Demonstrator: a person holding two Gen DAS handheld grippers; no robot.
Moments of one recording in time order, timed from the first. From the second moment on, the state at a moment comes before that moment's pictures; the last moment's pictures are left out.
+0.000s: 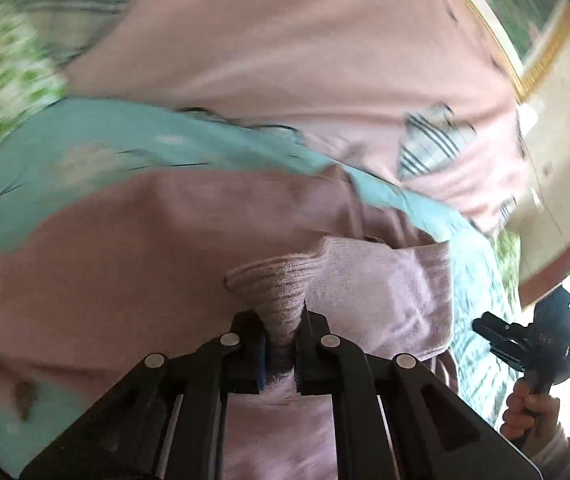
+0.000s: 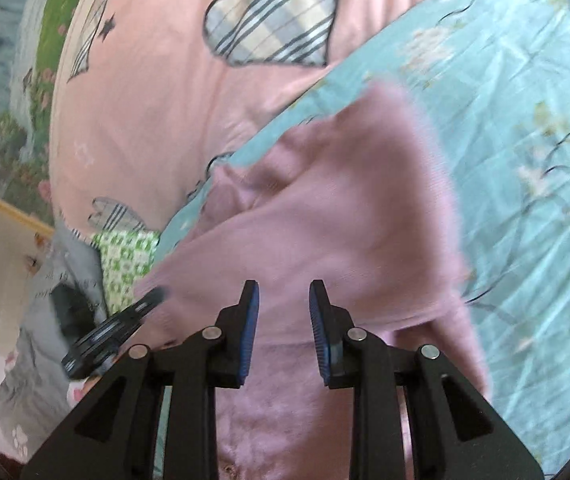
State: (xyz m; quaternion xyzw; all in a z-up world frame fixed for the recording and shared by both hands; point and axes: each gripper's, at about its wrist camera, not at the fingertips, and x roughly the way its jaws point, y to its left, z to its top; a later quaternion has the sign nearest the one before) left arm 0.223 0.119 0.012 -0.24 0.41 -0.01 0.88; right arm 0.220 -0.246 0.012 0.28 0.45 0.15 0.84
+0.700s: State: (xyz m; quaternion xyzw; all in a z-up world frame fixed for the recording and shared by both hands) left arm 0.210 0.129 -0.028 -0.26 0.46 0.03 0.85; right arm 0.336 -0.254 -0.039 0.17 0.51 0.12 0.83
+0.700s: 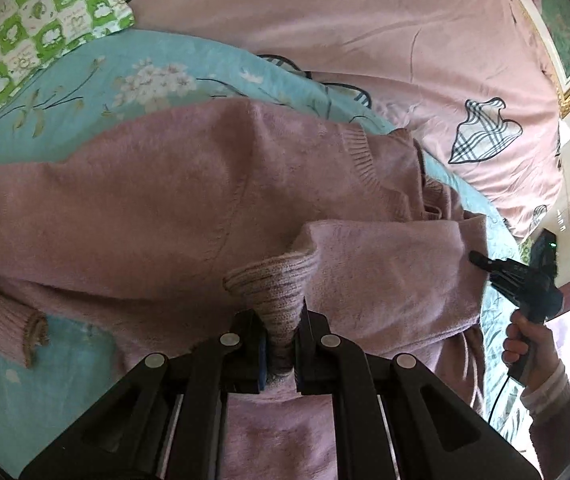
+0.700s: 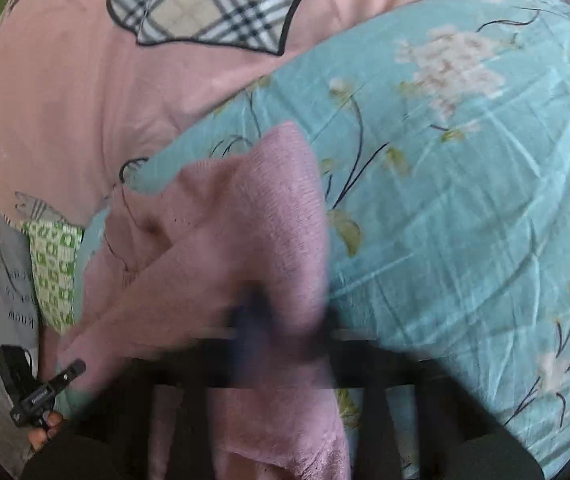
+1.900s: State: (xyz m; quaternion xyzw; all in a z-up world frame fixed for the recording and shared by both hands) left arm 0.101 0.195 -0.031 -0.34 0.45 0.15 0.81; right arm 0.232 -0.210 0.014 0.16 0.49 0.16 0.84
